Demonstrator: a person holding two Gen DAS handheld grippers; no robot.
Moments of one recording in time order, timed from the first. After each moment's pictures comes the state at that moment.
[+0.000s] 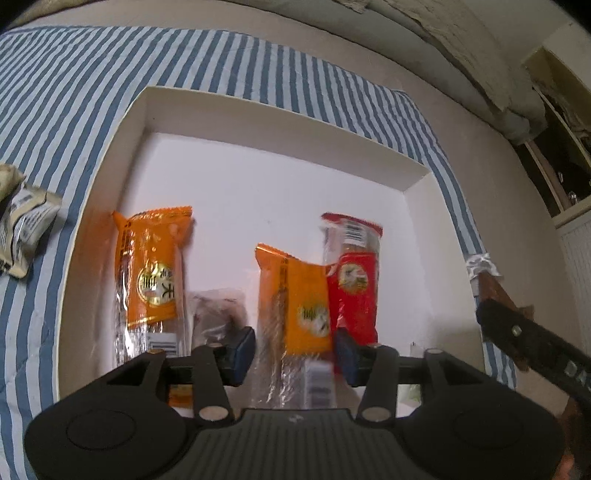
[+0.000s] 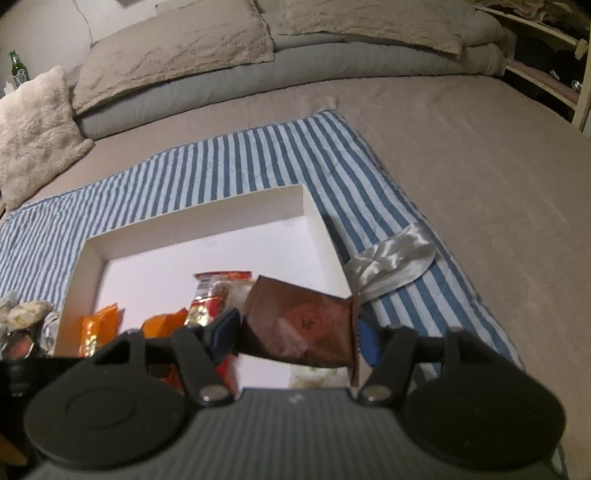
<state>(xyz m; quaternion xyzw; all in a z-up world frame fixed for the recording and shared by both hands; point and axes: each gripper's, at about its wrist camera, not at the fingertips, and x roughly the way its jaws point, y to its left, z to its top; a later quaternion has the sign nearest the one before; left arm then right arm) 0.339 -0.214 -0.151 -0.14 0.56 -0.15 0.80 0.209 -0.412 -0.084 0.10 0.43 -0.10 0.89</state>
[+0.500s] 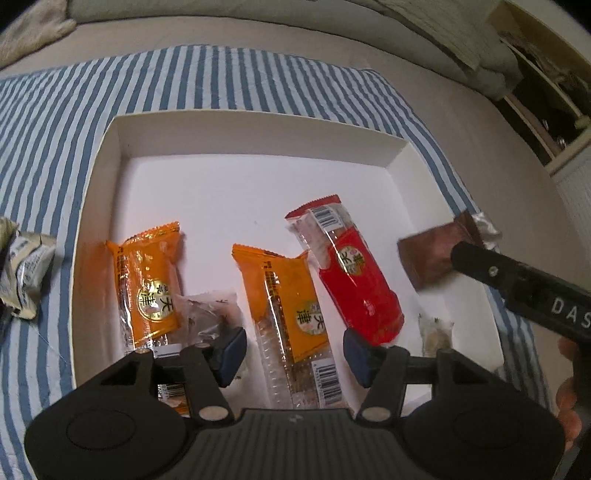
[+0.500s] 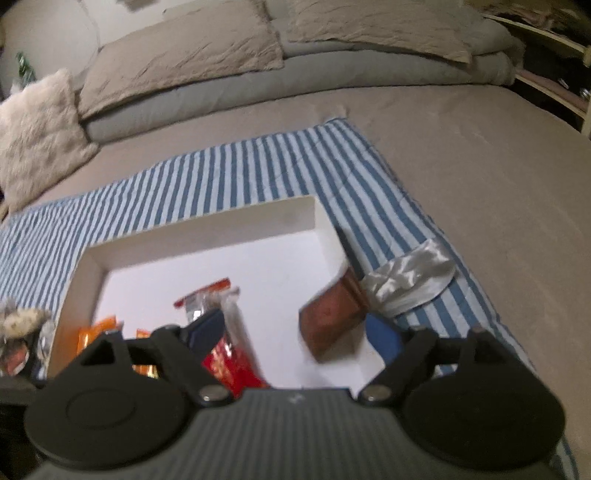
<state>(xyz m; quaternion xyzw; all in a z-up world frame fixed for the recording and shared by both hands) 0.332 -0.226 -0.142 -0.06 0.55 -0.18 0.81 0.222 -0.407 -0.092 0.09 0.41 -0.09 0.90</state>
